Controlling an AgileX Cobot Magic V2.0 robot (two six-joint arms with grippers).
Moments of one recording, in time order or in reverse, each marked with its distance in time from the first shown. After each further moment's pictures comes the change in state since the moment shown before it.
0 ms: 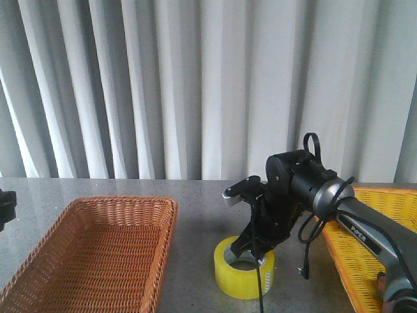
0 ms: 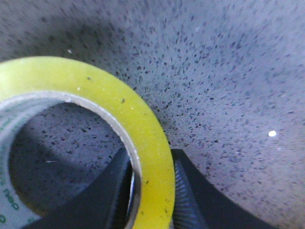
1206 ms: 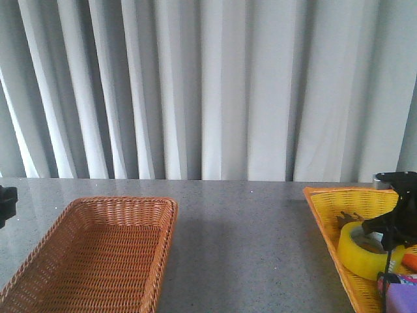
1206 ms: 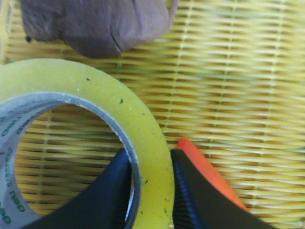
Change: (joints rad) left arm 0.000 0.000 0.000 0.000 -0.027 0.000; right arm -0.523 -0.195 0.326 0.109 -0.216 0.029
